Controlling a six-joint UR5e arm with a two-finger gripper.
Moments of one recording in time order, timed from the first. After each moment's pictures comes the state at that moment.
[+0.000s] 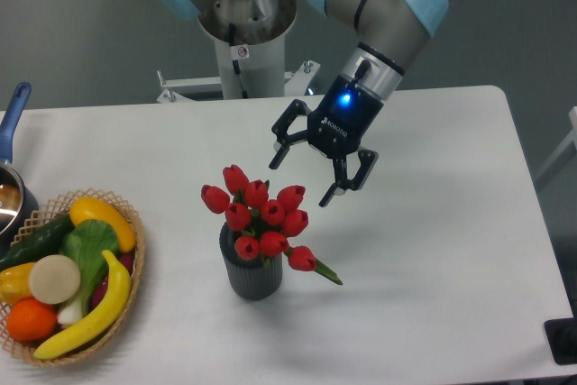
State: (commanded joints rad) arm 2.76 -1.72 -1.93 -0.94 0.55 1.38
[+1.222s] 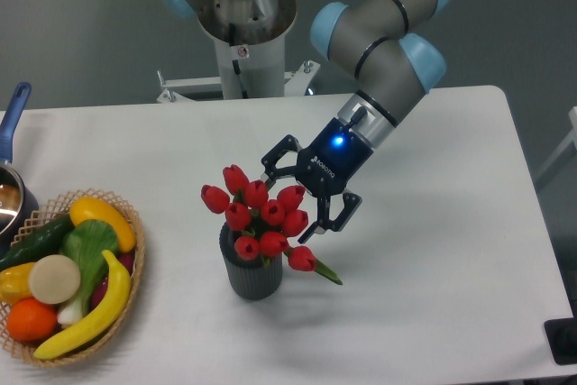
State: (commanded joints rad) arm 2.70 -1.87 -1.88 -0.90 0.46 1.43
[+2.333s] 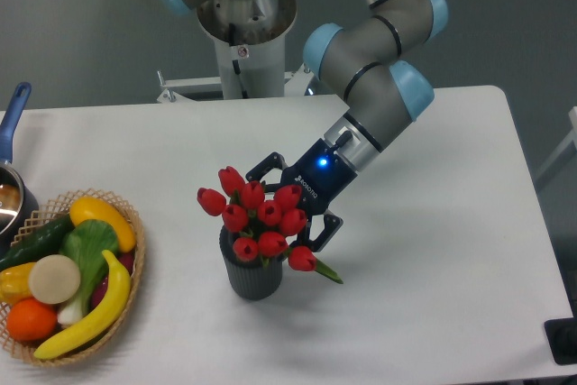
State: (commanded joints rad) arm 2.65 -1.91 -1.85 -0.90 0.42 1.43
